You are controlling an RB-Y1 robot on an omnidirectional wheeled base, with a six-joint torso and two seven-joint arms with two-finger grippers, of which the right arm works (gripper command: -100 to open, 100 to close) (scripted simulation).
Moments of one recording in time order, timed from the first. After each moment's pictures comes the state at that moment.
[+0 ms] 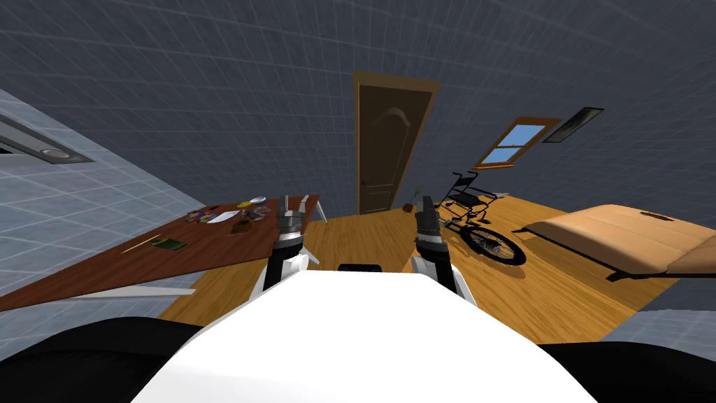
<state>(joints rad) 0.52 -0.04 -0.05 -2.28 0.12 -0.47 0.15</state>
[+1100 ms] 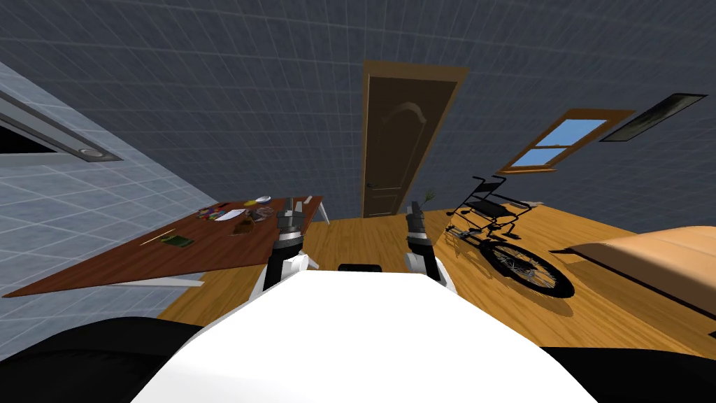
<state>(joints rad) 0.41 -0.08 -0.03 -2.03 0.02 -0.51 0.17</state>
